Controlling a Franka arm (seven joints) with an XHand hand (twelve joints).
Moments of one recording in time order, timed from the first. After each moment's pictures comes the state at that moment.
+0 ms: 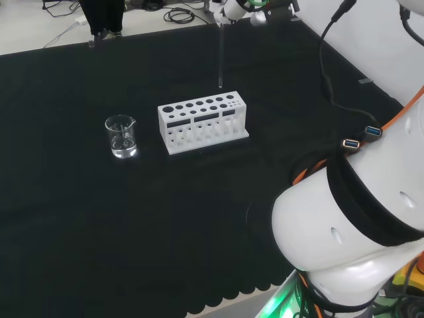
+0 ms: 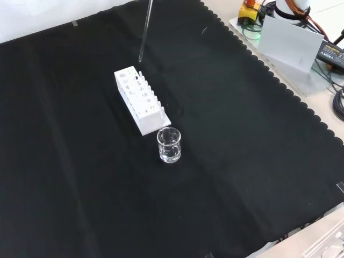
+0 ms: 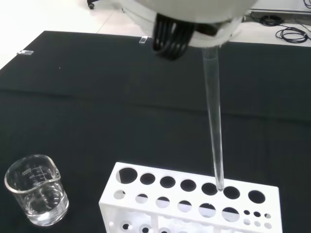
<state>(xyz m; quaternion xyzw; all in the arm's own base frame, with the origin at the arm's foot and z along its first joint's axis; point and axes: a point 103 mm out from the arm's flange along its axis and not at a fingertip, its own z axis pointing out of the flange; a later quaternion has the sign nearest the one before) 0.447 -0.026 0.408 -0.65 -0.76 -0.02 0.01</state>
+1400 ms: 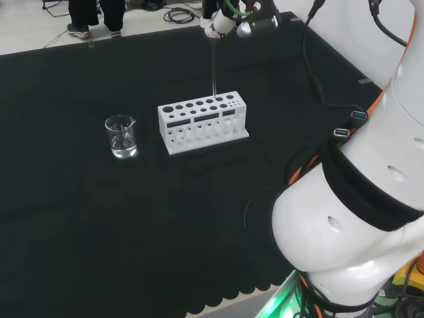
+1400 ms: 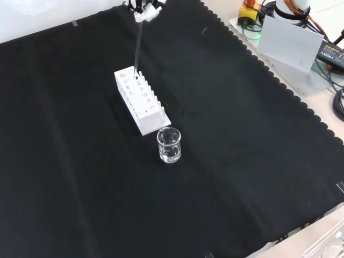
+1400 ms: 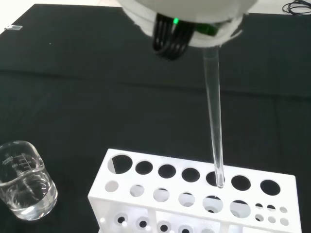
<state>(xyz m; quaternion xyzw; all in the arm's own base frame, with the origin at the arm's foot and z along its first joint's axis) 0.490 -0.022 0.364 -0.65 -0.76 0.00 0.04</state>
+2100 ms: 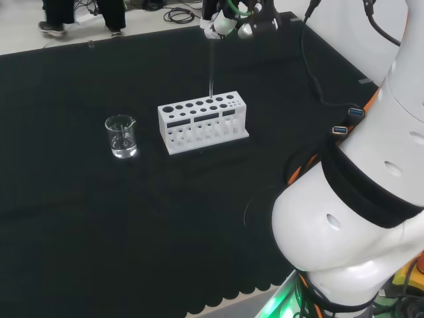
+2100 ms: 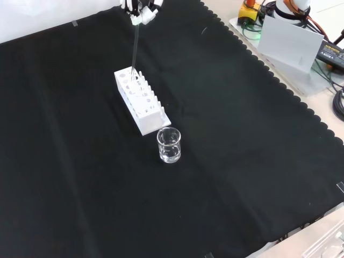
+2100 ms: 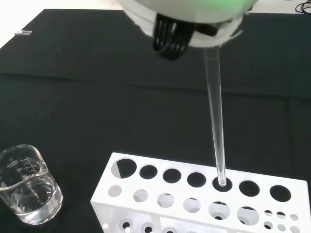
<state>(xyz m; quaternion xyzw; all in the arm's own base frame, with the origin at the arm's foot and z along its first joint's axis) 0.498 -0.027 0.356 -0.64 -0.77 -0.01 0.05</state>
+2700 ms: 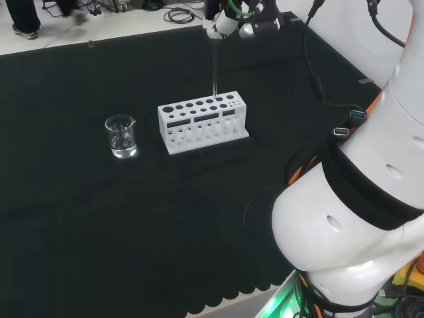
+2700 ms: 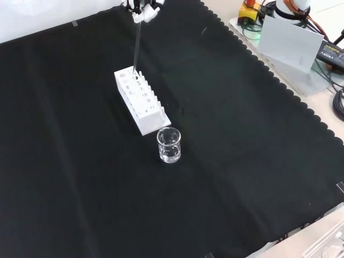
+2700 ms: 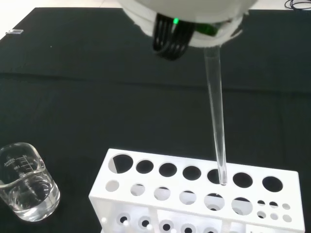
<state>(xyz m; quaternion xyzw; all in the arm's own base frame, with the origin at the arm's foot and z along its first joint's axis) 0.489 -0.029 0.360 -0.65 -0.76 0.00 0.05</state>
